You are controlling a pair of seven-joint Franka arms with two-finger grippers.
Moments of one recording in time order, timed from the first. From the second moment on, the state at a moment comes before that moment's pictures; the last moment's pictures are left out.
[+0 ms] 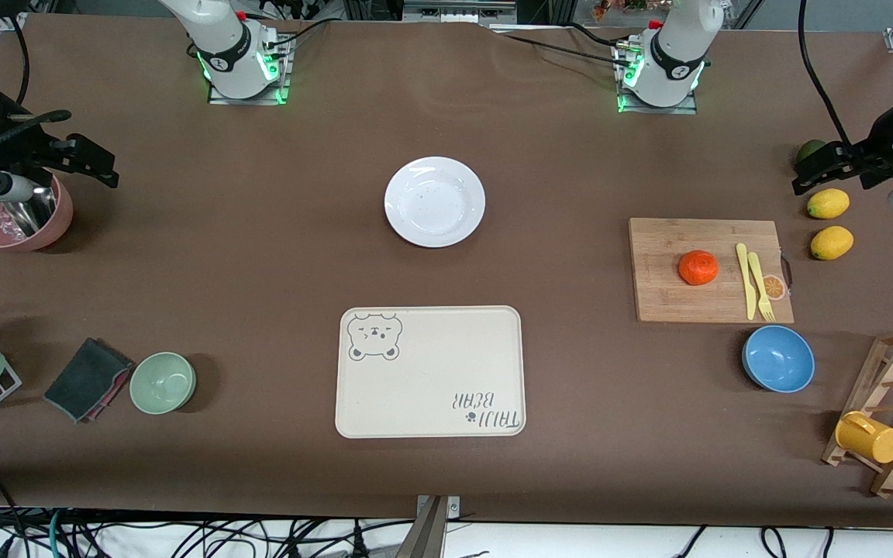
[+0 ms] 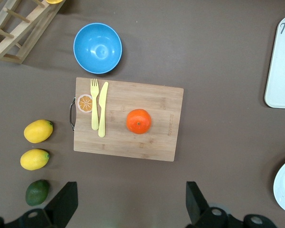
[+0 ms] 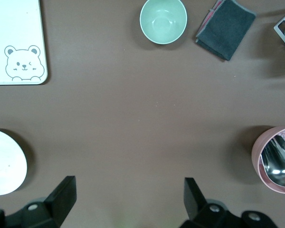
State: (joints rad) left arm 0.10 0.00 -0.11 -1.59 0.01 1.51 -0.11; right arm -0.03 -0.03 0.07 -1.68 0.00 1.59 0.04
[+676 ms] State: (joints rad) left arm 0.10 0.02 -0.11 -1.76 0.01 1.64 -0.11; right arm -0.03 -0.03 0.07 -1.68 0.00 1.59 0.04
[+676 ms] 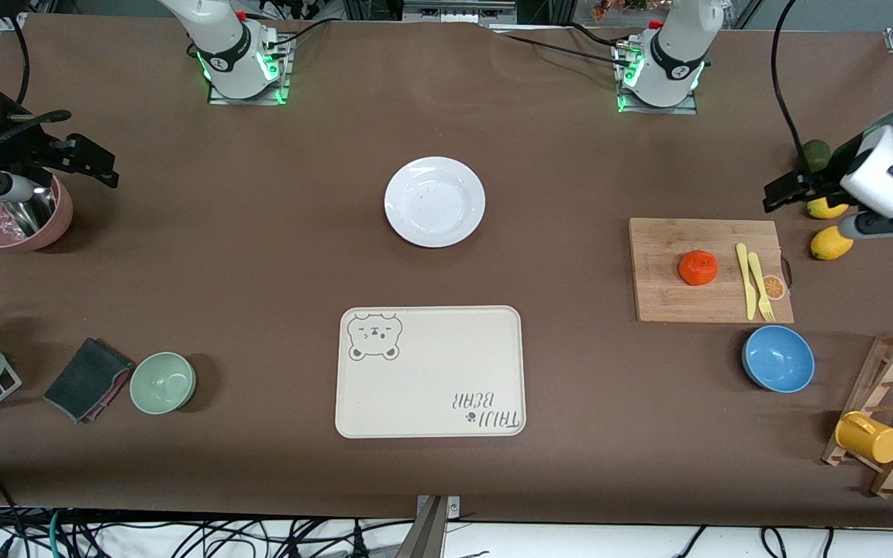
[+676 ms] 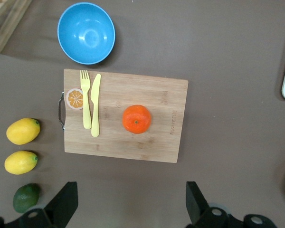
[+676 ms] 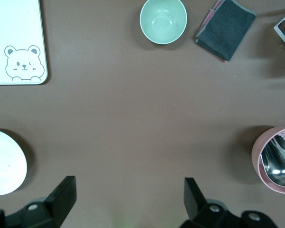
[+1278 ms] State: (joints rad) left arm 0.10 0.15 -0.09 -1.92 0.01 1.82 -0.06; right arm -0.03 -0.03 0.07 -1.68 0.00 1.59 0.04
